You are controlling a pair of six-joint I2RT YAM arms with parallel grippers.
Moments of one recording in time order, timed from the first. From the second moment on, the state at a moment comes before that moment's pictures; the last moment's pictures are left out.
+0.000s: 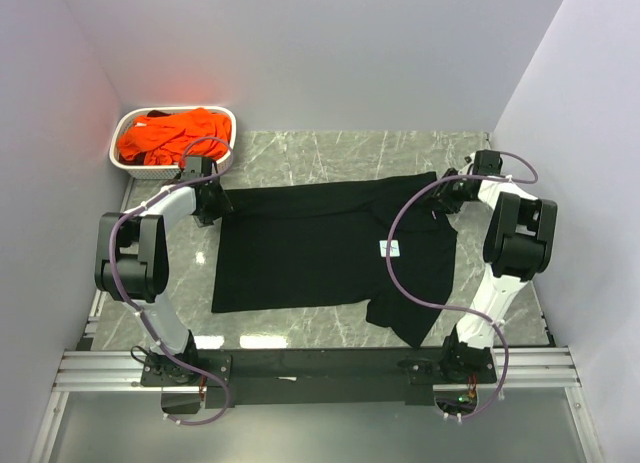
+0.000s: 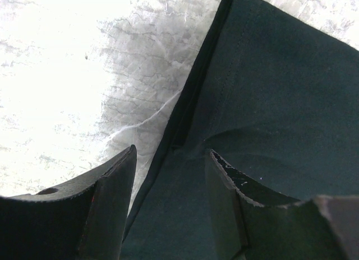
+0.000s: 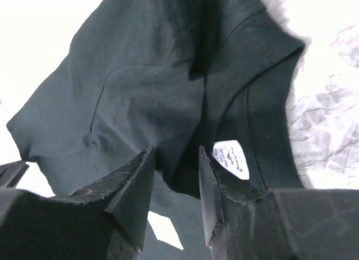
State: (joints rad) left arm -0.07 1.78 1.15 -0.41 -0.08 -0.54; right arm -0.24 1.98 1.32 -0.37 -0.51 0.44
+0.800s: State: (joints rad) left arm -0.07 1.77 1.15 -0.41 -0.08 -0.54; right arm -0.24 1.86 1.33 -0.51 -0.37 0.45
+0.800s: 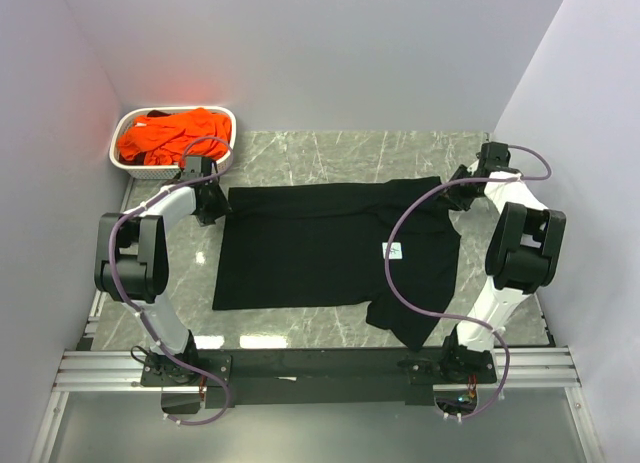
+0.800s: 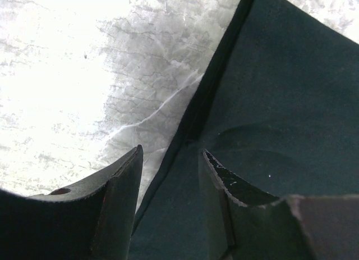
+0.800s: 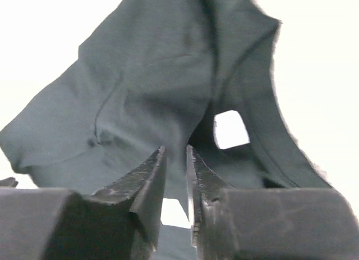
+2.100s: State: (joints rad) left arm -0.07 1.94 1.33 -0.44 -0.21 -0.62; right arm 0.09 1.66 1.09 -0.41 -0.19 0.41
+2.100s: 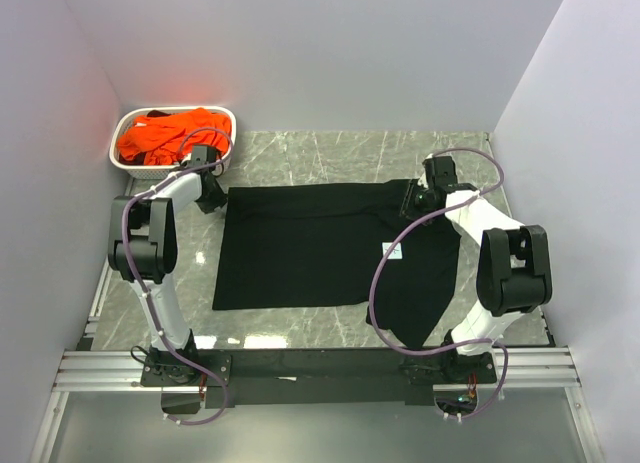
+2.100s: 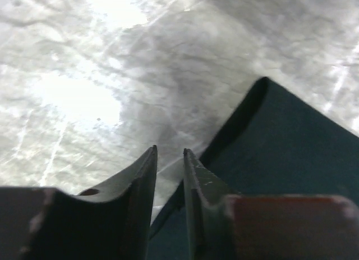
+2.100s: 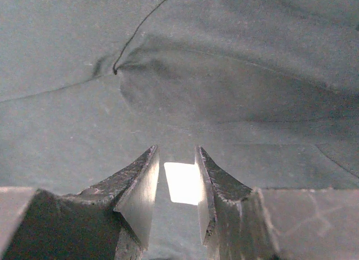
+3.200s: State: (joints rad) left arm -0.20 2.01 1.41 -0.49 -0.24 -0.56; right arm 0.40 1.96 1.41 -0.58 0.26 0.20
